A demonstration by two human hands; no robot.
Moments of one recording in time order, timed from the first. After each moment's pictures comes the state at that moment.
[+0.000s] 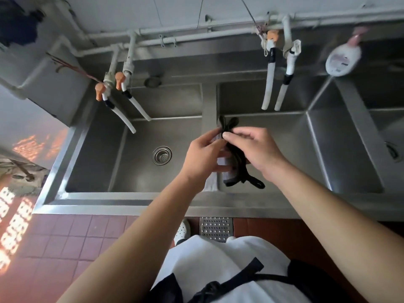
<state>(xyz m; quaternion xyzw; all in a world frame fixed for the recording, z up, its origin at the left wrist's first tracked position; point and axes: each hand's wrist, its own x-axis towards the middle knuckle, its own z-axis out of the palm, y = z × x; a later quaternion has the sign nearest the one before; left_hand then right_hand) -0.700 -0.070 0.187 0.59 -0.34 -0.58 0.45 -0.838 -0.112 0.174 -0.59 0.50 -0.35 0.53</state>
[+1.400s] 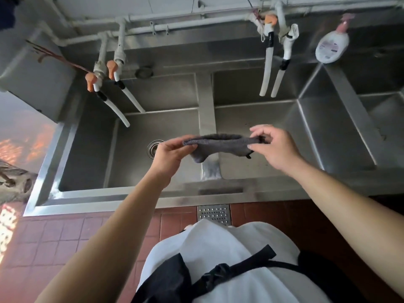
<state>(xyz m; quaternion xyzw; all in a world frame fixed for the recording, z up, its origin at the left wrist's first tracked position) -0.593 -0.050 0.120 0.56 -0.45 -0.52 0.47 -0.871 -0.100 0.118 -0.64 0.58 -0.31 0.41</state>
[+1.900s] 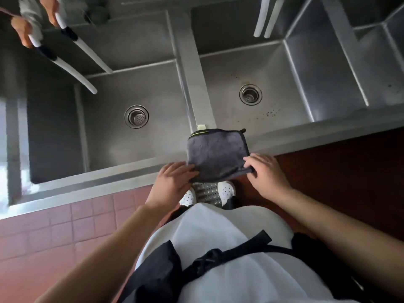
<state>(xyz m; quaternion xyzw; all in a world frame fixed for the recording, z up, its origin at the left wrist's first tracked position) -0.543 0.048 0.004 0.50 -0.81 -0.27 0.14 -0.843 0.043 0.019 -0.75 0.61 -0.10 0.24</state>
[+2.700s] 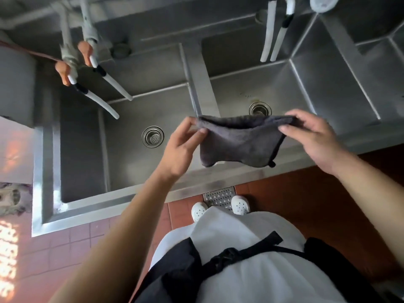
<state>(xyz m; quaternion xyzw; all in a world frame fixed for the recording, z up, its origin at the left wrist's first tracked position) -0.566 -0.052 0.117 0.47 -0.53 -0.58 0.40 -0.863 -0.043 0.140 -0.52 0.54 -0.39 0.53</state>
